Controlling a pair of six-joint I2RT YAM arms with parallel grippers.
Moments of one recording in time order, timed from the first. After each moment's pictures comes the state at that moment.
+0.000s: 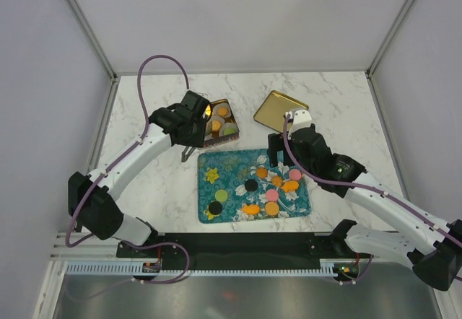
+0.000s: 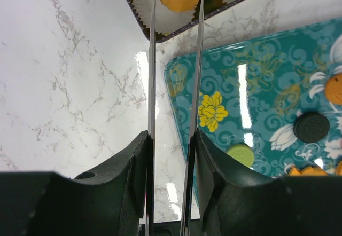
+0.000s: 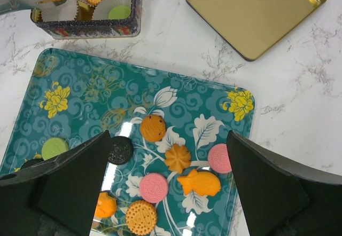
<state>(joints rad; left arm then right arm) -0.59 1.45 1.34 -0.92 -0.26 -0.34 0.77 1.01 0.90 -0.46 0.34 0.33</state>
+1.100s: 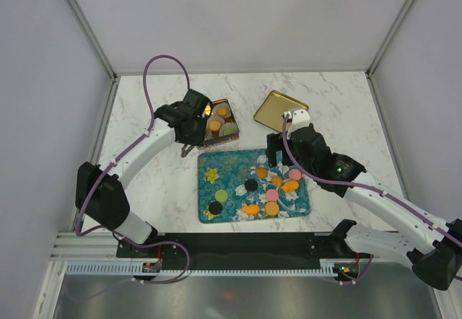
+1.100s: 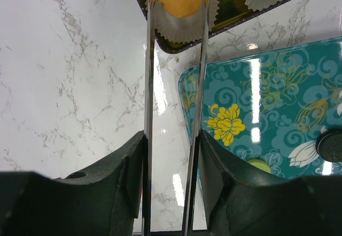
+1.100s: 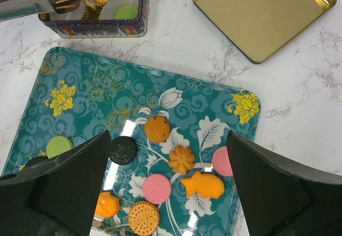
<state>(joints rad) -0.53 1.54 1.33 -0.88 -0.26 -0.30 0.76 1.02 0.90 -0.44 0.31 0.32</state>
